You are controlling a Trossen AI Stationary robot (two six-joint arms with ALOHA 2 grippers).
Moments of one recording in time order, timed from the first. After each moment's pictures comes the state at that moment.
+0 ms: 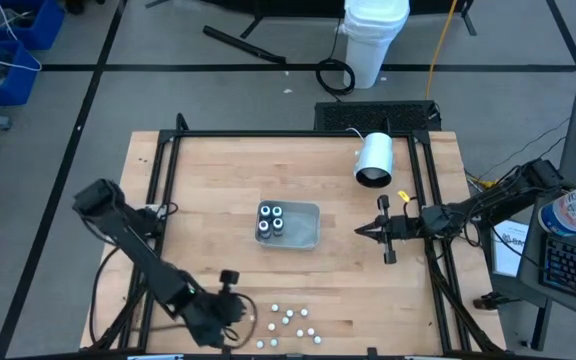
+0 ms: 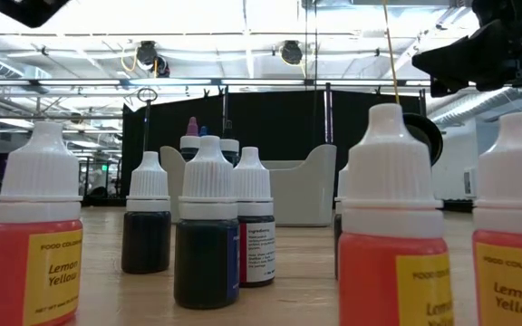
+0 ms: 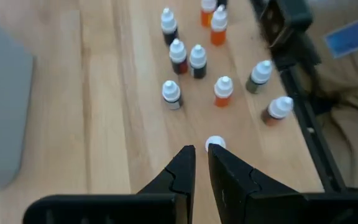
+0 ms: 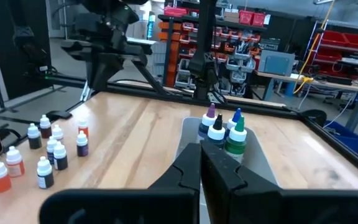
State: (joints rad) left arm -0.80 1.68 1.15 -0.47 -0.39 -0.49; right arm 0.35 0.74 0.06 0.67 0.29 -0.11
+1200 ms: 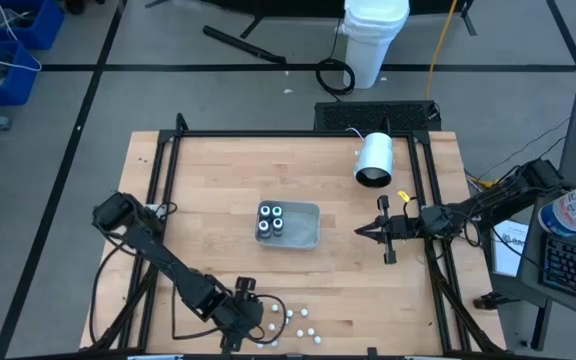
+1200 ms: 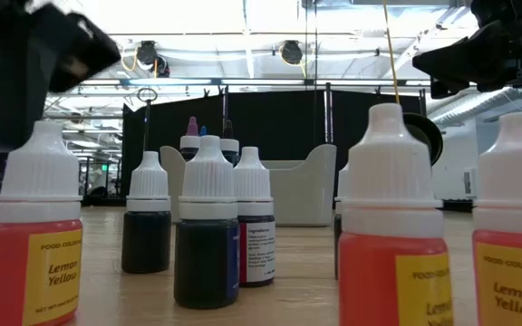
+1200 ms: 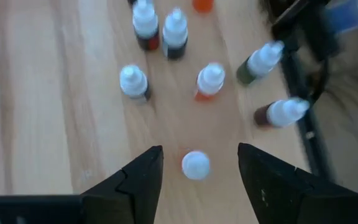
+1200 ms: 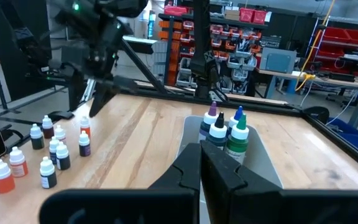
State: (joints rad) left arm -0.71 1.85 1.22 -0.42 -0.16 -0.48; right arm 0.35 0.74 0.06 0.66 0.29 -0.09
